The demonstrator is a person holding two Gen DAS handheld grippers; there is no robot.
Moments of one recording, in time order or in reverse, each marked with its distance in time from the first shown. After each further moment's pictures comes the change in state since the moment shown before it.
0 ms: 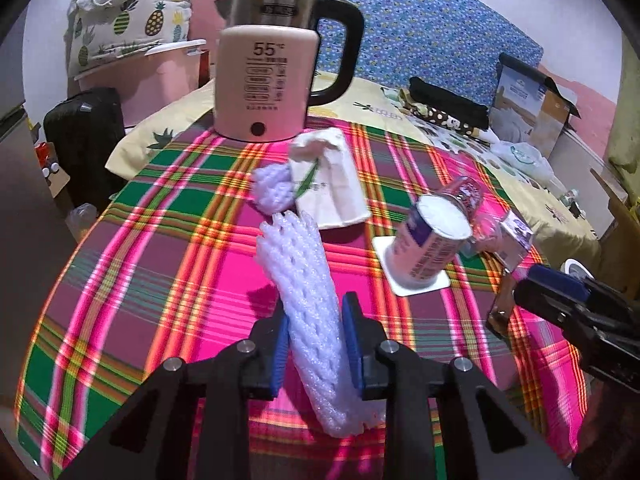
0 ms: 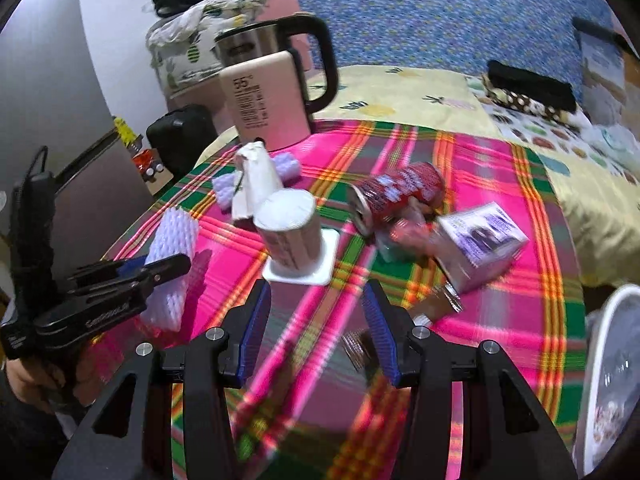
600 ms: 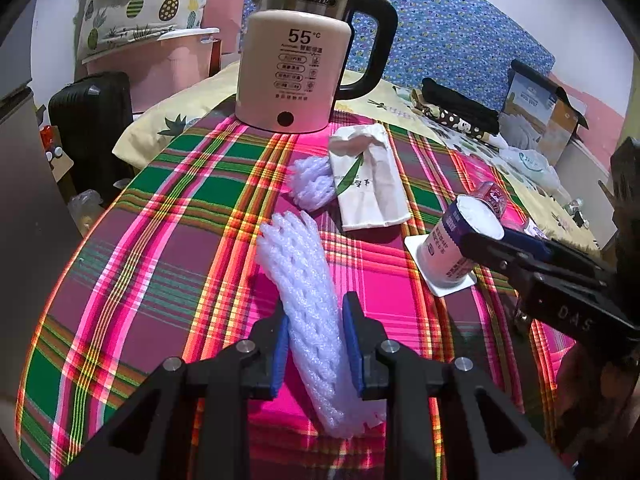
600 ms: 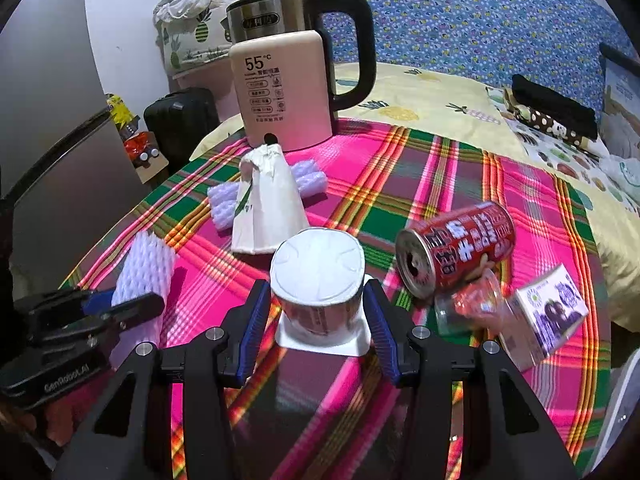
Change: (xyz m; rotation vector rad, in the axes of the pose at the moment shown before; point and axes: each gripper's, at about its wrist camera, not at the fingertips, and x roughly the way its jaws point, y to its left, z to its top) left arm 0.010 0.029 -0.001 -0.040 0.016 -0.011; right arm 0.045 0.019 0.027 -0.076 0.023 -0.032
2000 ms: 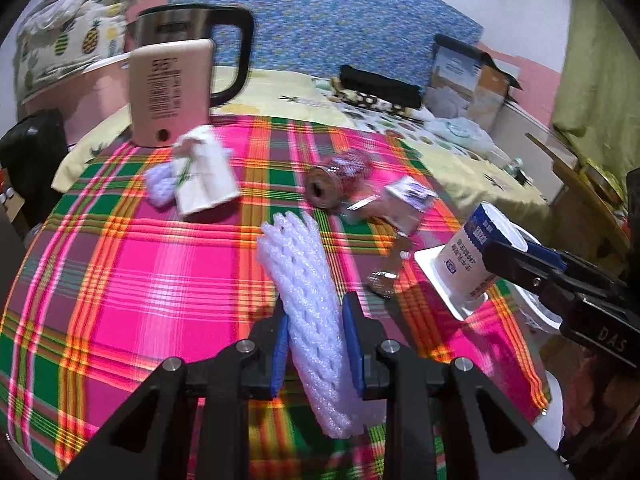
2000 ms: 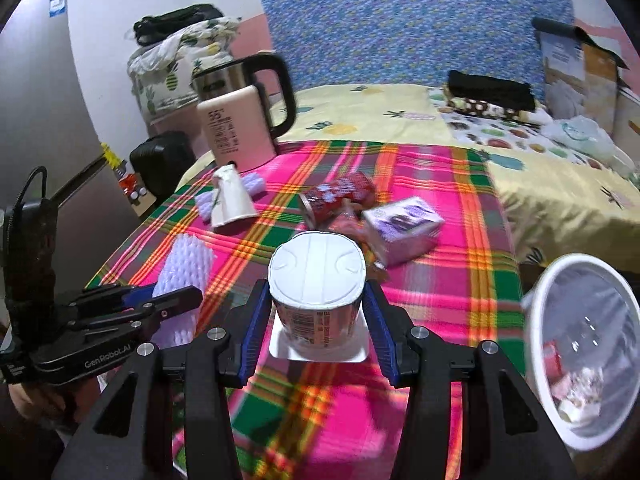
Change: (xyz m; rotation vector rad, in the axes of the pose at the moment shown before) left arm -0.036 -0.111 -0.027 0.170 0.013 -0.173; right arm -0.106 -0.050 -0.056 0.163 -0.091 -0.063
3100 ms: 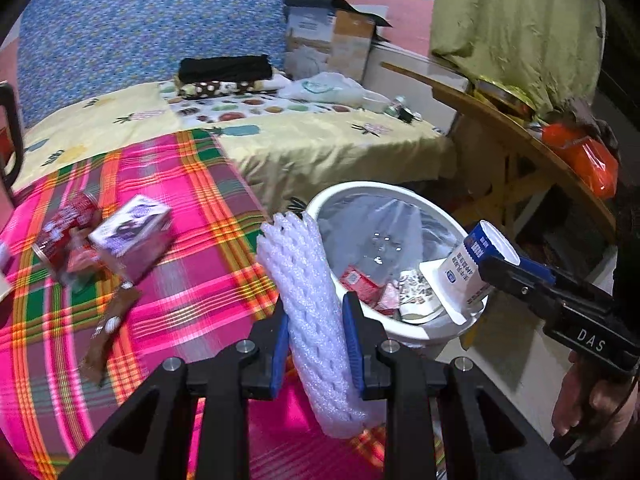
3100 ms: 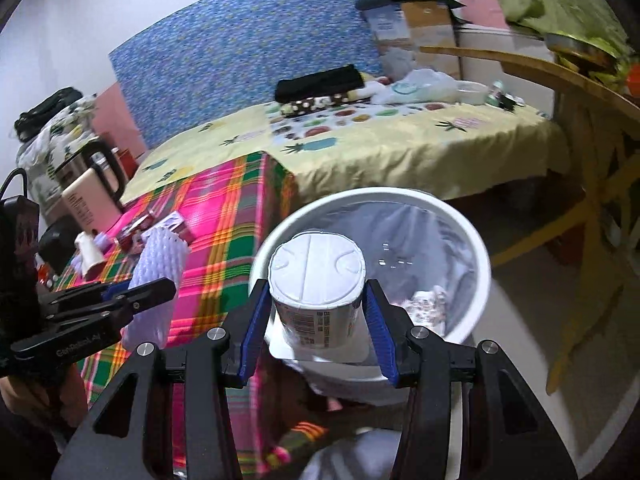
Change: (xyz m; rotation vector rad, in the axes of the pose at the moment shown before) left arm 0.062 -0.206 0.019 0.311 0.080 -0.292; right arm -0.093 -0.157 -0.068 0.341 -0.100 -0.334
